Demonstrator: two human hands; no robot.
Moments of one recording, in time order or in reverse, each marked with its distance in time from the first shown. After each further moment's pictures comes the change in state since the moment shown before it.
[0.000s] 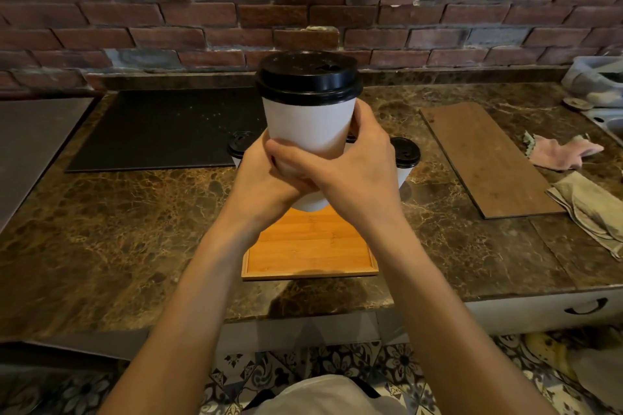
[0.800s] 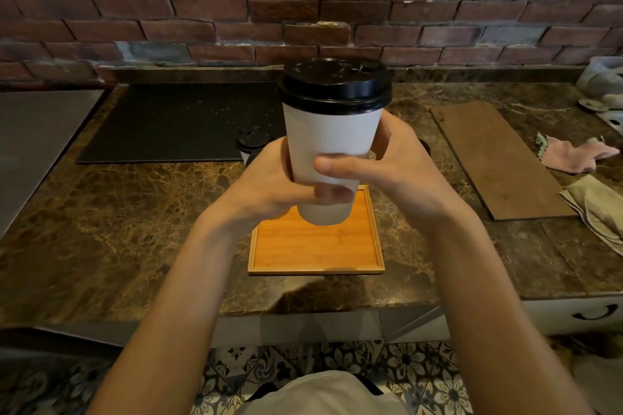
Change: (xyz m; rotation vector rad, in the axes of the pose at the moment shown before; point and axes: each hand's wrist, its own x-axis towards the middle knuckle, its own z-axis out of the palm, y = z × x) left_hand 0.005 0.007 -0.013 -0.103 -0.394 -0.041; right_hand 0.014 0.010 -0.036 0.187 -0.416 0.005
